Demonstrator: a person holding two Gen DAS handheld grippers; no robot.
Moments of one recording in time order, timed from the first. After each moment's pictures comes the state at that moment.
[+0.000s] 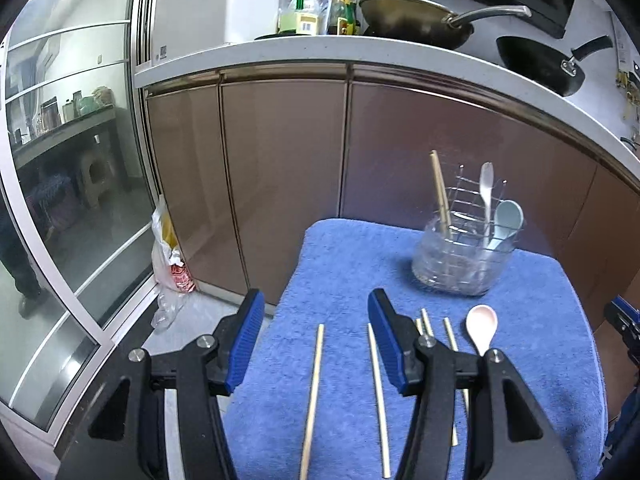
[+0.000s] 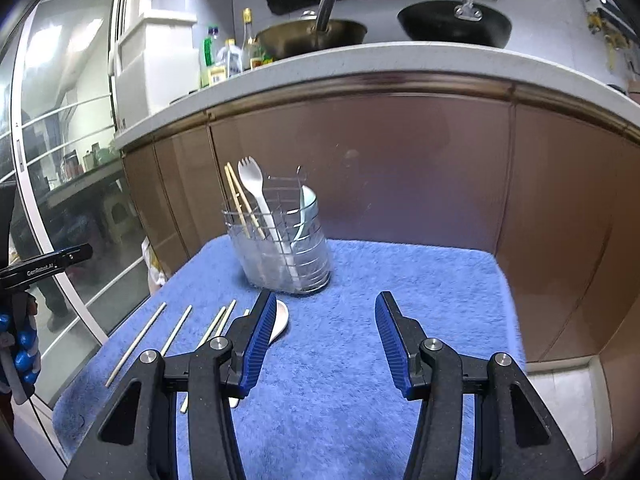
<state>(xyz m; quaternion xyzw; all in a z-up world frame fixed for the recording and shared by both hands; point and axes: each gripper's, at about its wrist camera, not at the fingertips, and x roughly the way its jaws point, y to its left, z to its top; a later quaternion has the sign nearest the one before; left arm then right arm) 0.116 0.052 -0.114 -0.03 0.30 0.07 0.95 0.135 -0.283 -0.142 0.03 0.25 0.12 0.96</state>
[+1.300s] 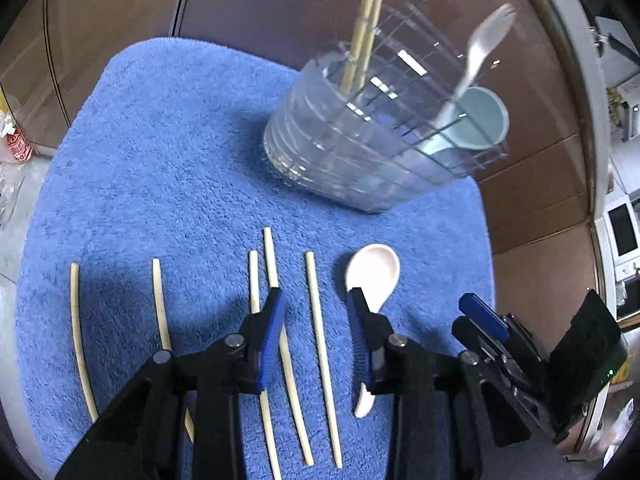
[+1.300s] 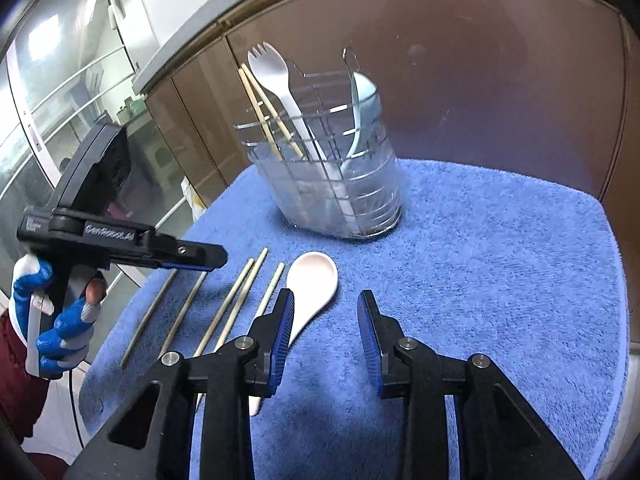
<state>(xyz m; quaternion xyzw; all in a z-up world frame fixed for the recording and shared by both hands) 0.273 -0.009 -0.213 -0.18 0.57 -0.16 0.78 0.227 -0.248 -0.202 0.05 0.40 0.23 0.89</state>
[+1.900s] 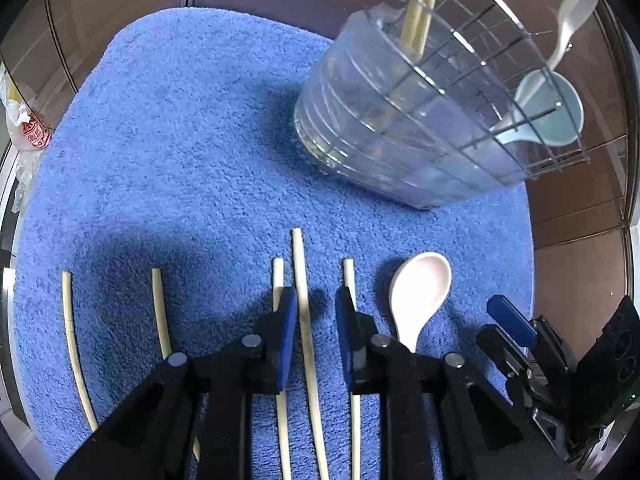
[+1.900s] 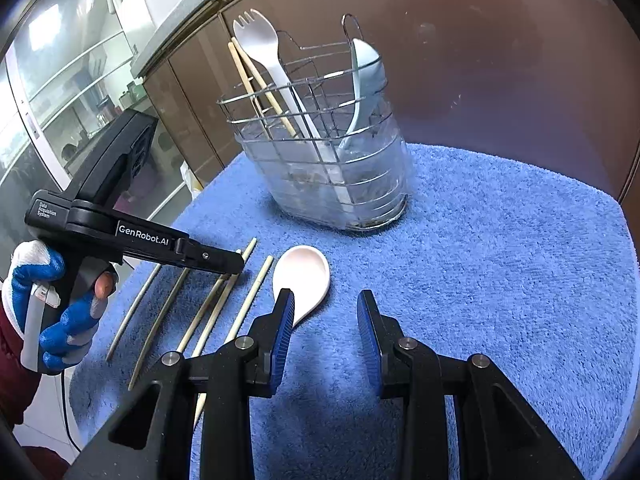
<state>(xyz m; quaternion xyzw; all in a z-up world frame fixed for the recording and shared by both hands) 0.302 -0.031 -0.248 -0.15 0.62 -0.11 0.77 0.251 -0.238 -0.219 0.04 0.42 0.24 0.88</state>
